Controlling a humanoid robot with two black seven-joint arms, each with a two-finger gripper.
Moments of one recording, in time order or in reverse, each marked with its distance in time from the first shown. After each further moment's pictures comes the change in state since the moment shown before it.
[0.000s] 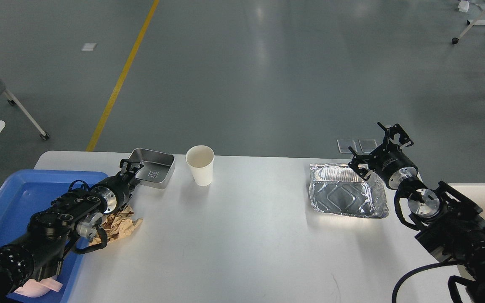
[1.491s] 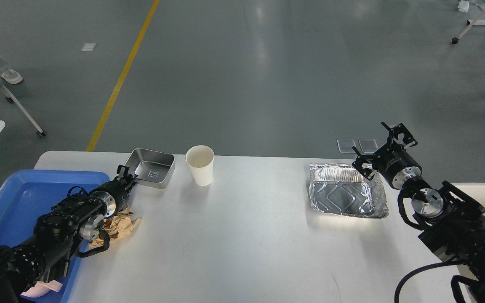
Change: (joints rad) left arm -0.008 -0.064 -0.002 0.139 -0.006 -0.012 0.007; right arm 0.003 -0.012 0.000 -0.008 -0.001 0.000 -0.001
